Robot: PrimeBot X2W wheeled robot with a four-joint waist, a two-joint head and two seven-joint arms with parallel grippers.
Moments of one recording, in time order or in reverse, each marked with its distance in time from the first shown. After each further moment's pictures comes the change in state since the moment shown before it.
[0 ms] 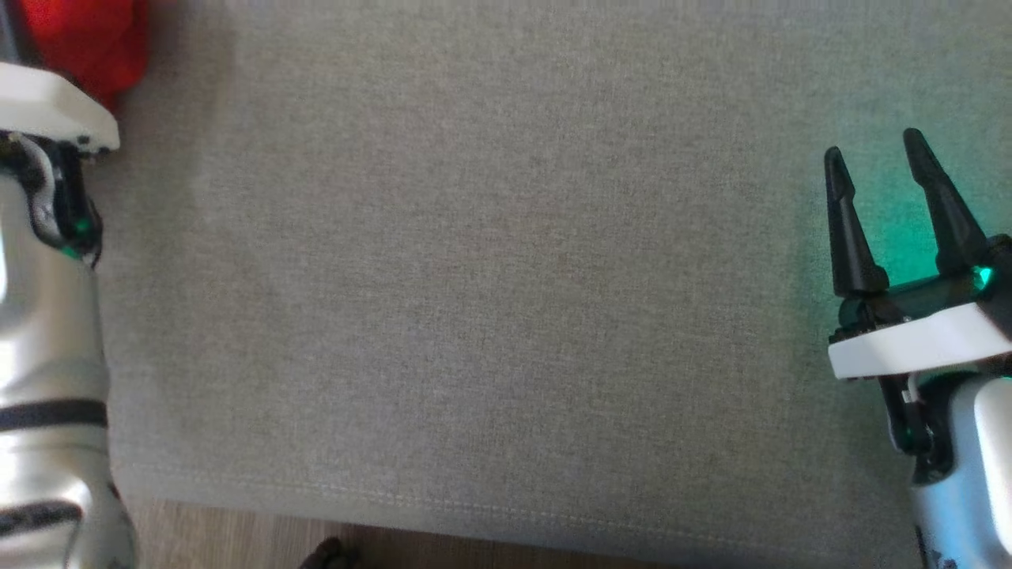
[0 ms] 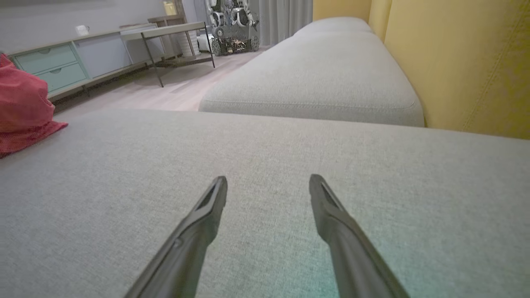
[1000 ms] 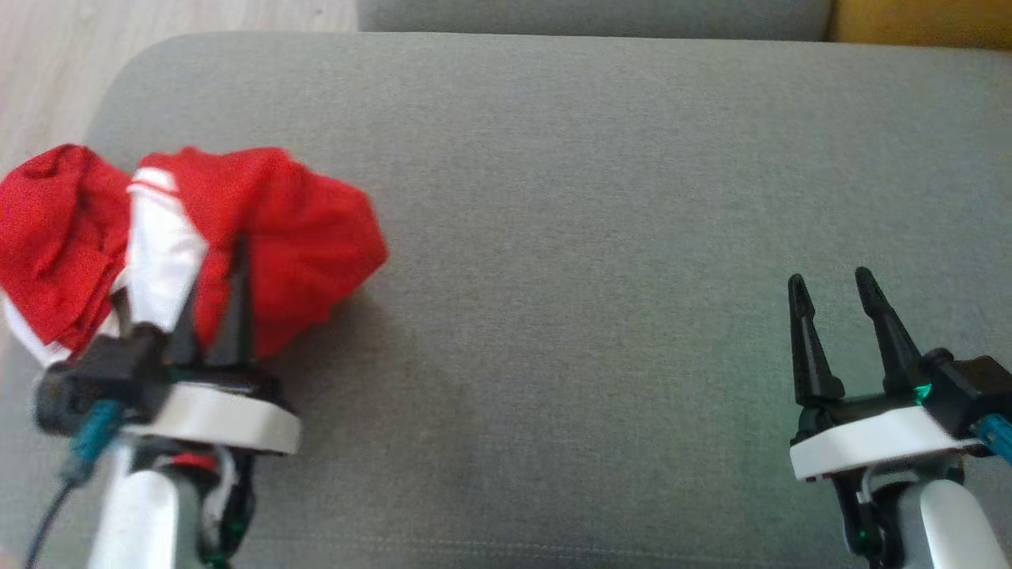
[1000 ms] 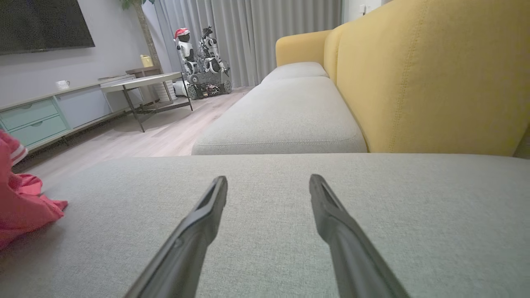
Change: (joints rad) left arm 0.824 -0.119 -0.154 -0.903 0.031 -0.023 0.167; right arm 0.198 0.127 -0.031 0.076 0.010 0.000 -0.041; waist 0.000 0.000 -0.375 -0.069
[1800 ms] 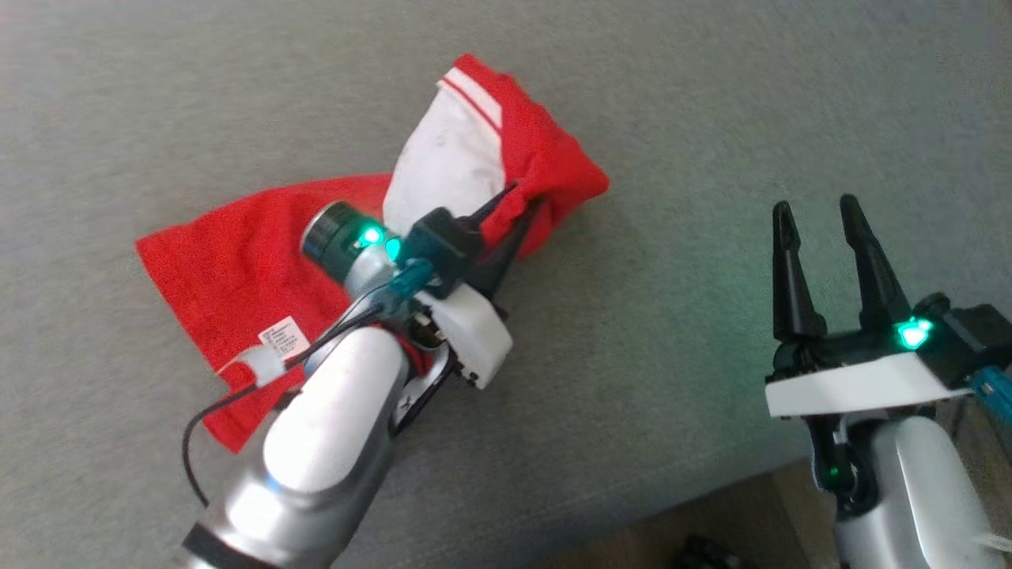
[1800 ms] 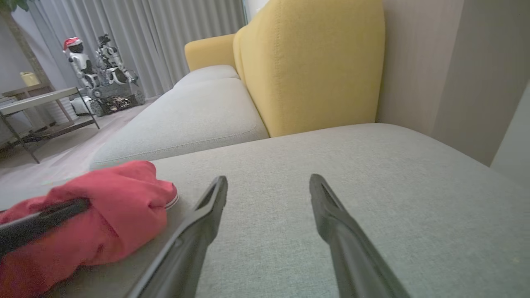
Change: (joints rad) left arm -0.464 -0.053 -0.514 0.437 0.030 -0.086 0.029; right arm -0.138 0.019 0.050 0.047 0.063 0.000 -0.084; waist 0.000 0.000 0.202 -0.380
